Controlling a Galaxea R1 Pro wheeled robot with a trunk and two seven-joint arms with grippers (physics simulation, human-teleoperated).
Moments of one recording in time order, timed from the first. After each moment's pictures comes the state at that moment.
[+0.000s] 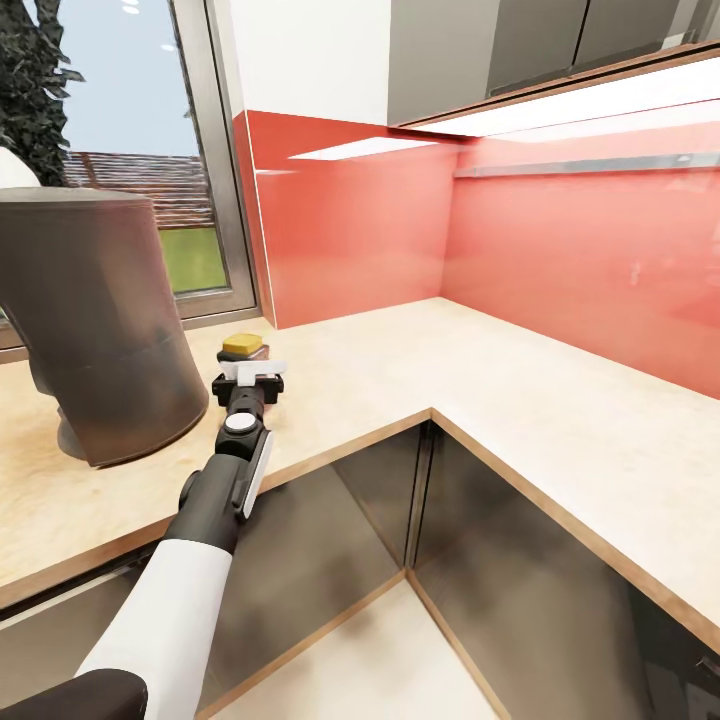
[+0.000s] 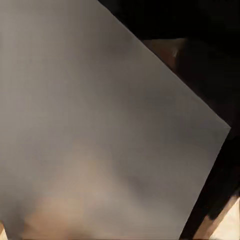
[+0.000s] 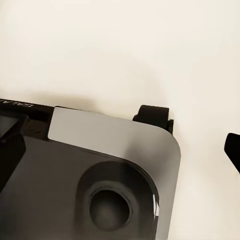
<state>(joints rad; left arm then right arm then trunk) -0.84 -0.17 -0.01 -1.13 -0.23 0.35 0.31 -0.22 -0.20 -0.71 0.02 0.71 -0.16 0.47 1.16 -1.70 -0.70</state>
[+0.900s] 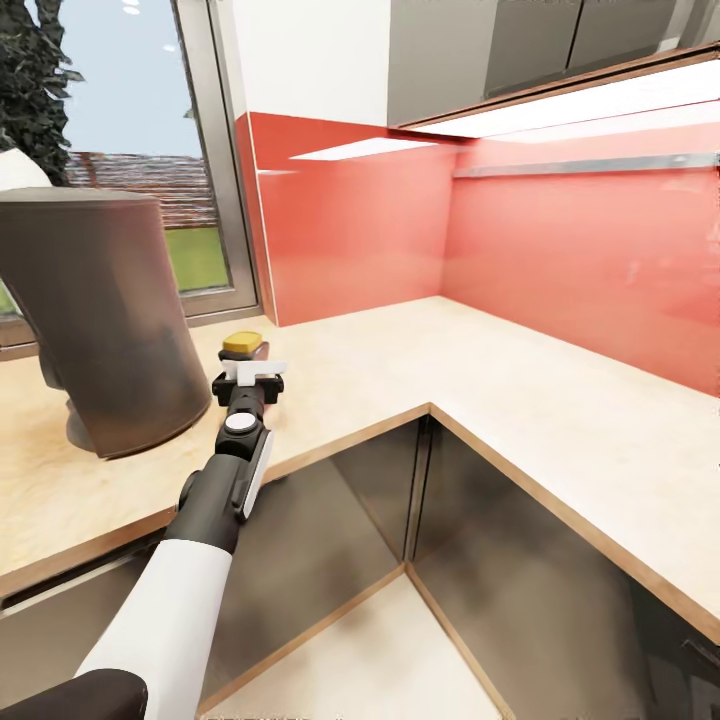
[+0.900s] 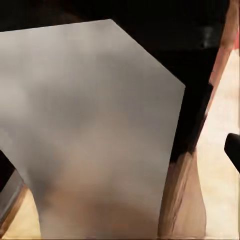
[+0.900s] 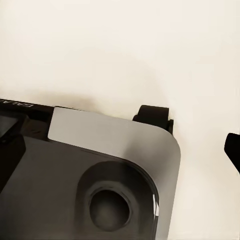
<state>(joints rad) -0.84 -0.17 -0.01 -1.13 -0.23 0.35 0.31 -0.22 -0.20 -0.71 0.02 0.71 -0.16 0.47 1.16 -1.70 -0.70</state>
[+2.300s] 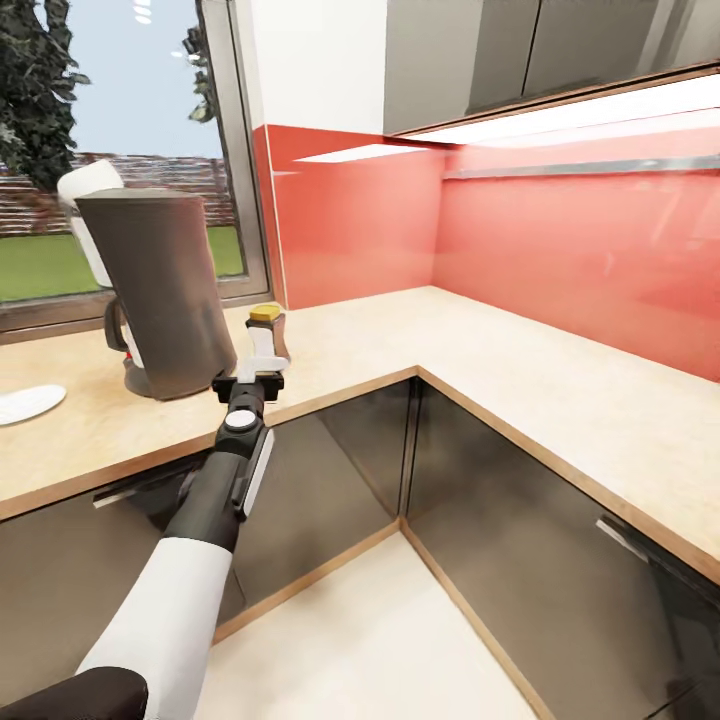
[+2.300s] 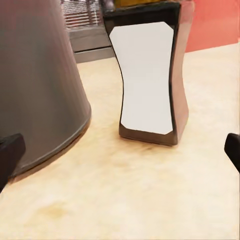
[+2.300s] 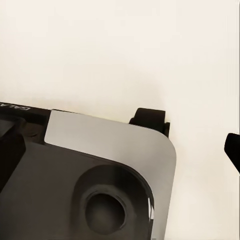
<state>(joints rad) -0.84 -0.17 -0.01 -1.13 -0.23 0.35 0.31 -0.22 -0.20 -0.71 0.02 0.71 -0.16 0.47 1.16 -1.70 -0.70</state>
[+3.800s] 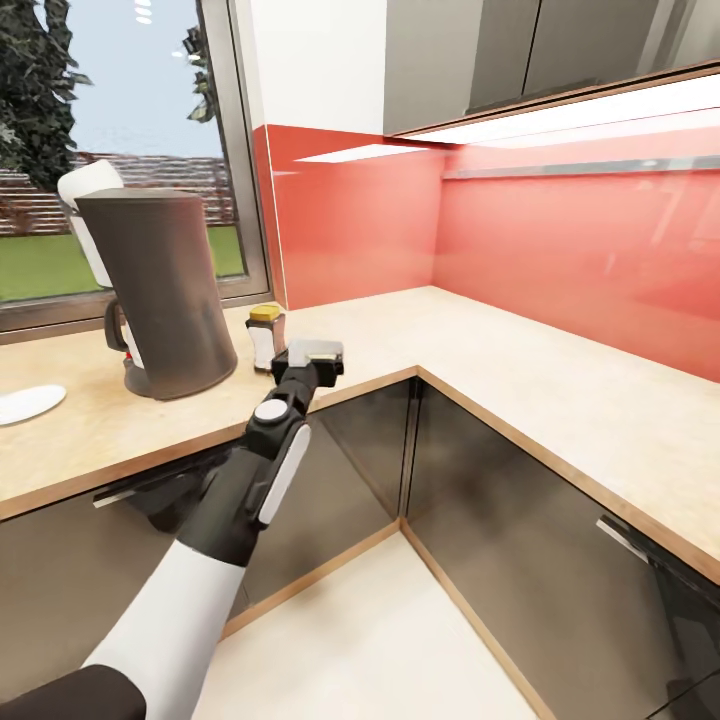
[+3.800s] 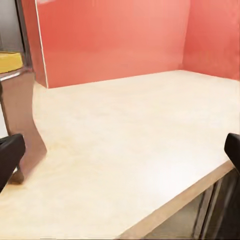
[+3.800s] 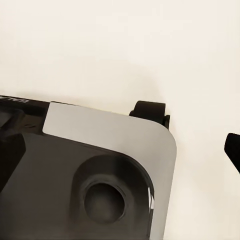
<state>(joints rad) -0.84 -0.17 -0.31 -1.31 0.09 0.43 0.29 -0.21 -0.20 -0.71 0.02 0.71 -0.16 0.47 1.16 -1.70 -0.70</state>
